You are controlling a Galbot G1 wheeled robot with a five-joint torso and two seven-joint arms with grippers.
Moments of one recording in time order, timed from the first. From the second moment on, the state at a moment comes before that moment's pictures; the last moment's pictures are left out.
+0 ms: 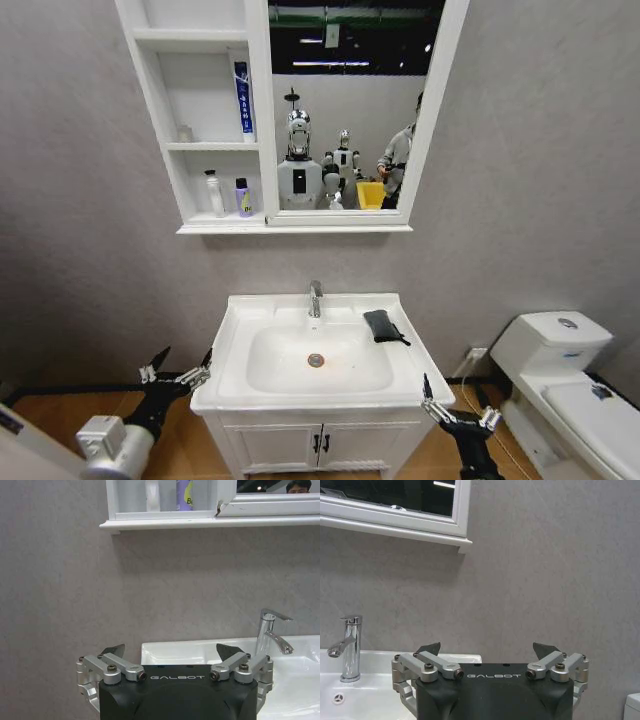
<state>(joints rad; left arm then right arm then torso) 1.91 -1.18 -0.79 -2.47 -0.45 0.25 -0.12 -2.01 1.37 0.64 2.17 0.11 0.38 0.25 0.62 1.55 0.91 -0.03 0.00</state>
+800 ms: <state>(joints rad) 1.90 -1.18 -0.78 -2.46 -0.45 0.25 -0.12 -1.45 0.99 0.58 1.94 0.63 -0.16 0.39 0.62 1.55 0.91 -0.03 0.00</state>
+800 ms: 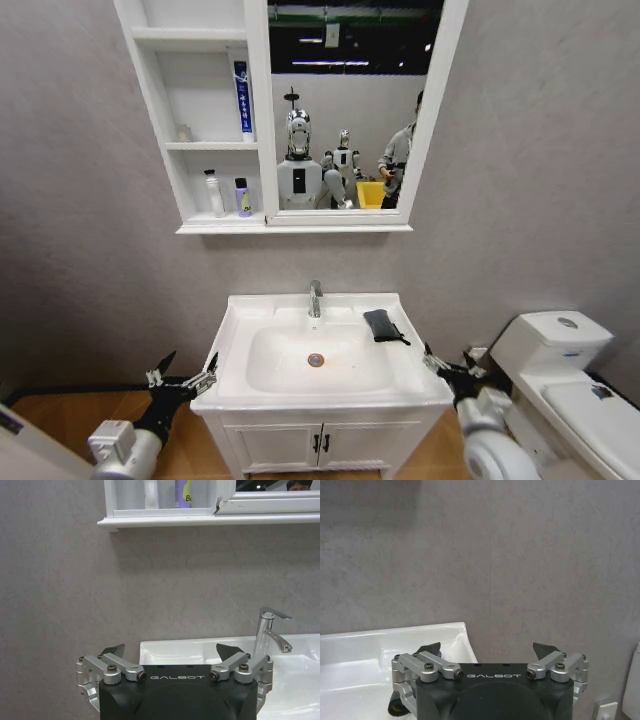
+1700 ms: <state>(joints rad) 1.89 -1.17 -0.78 -2.46 -0.45 0.25 -0.12 -0.78 1.04 0.07 1.30 0.69 -0.28 0.31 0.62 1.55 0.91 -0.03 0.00</state>
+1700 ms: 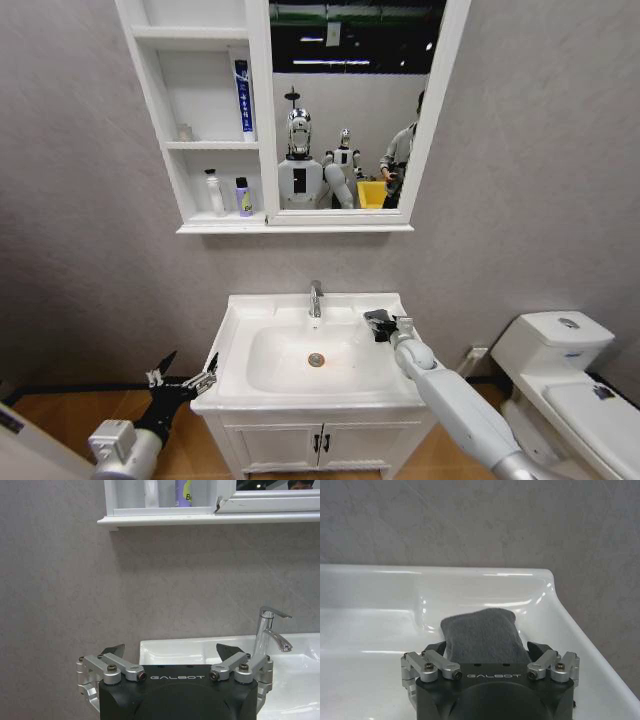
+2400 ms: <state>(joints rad) 1.89 -1.17 -0.78 -2.46 -0.45 0.25 -0.12 -0.80 1.06 0.09 1.29 0.67 -0.29 0.30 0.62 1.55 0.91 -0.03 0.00</state>
